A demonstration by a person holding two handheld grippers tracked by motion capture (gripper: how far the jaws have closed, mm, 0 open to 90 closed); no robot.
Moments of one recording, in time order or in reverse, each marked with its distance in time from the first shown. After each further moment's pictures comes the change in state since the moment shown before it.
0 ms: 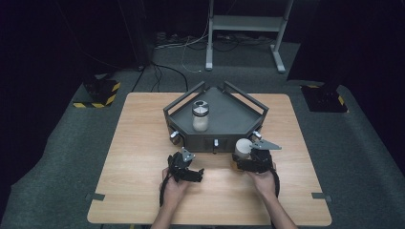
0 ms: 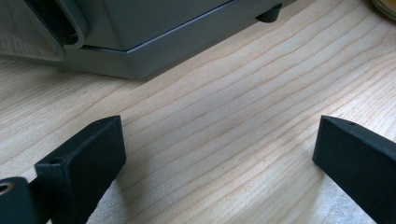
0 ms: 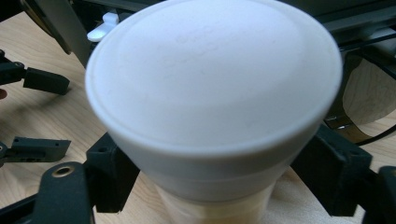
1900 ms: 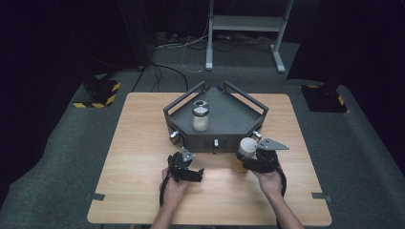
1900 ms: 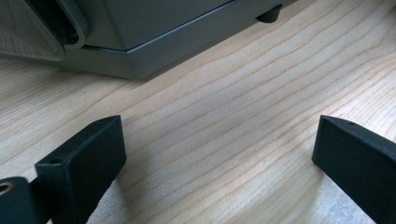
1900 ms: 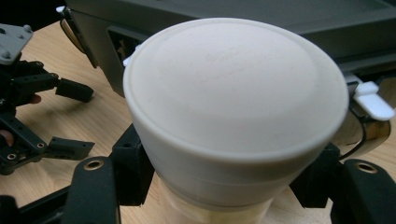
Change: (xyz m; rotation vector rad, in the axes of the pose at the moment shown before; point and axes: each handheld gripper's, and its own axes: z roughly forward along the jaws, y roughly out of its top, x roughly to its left) left arm 0.000 0.000 0.000 0.000 0.000 -0.001; right arm -0.006 0.007 -0.028 -0.048 0.038 -0.056
